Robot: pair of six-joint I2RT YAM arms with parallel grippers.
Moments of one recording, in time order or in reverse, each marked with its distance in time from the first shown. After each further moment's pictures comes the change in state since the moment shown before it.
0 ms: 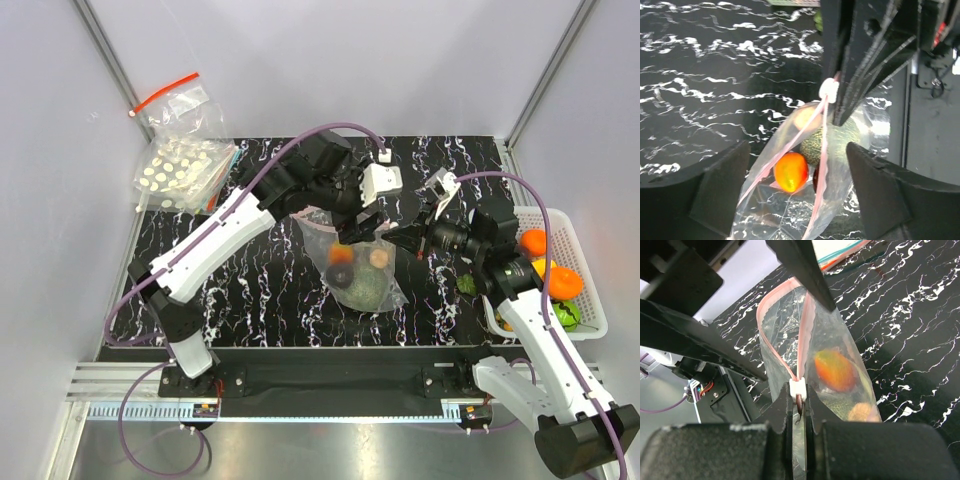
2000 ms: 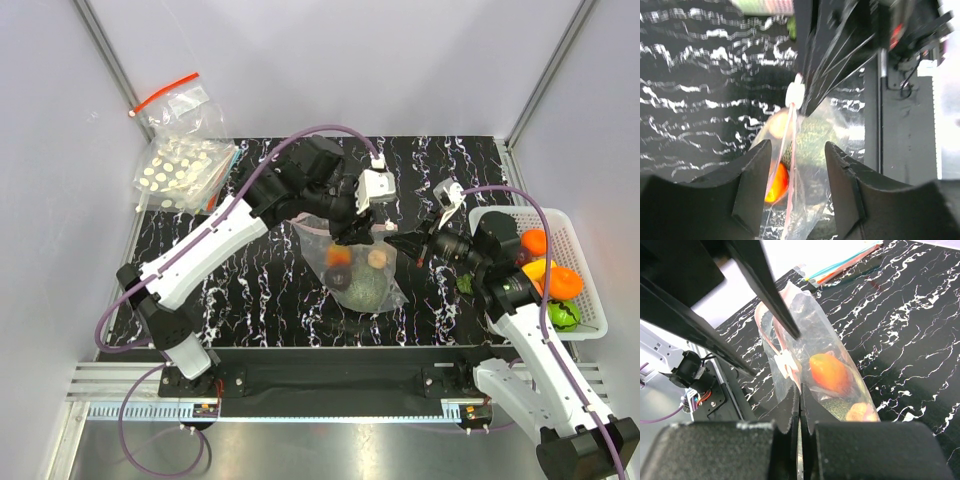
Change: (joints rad) left arm -0.001 -0.071 -0.130 0.066 0.101 -0.041; right arm 0.004 -0.089 -0.125 0.140 0.030 0.065
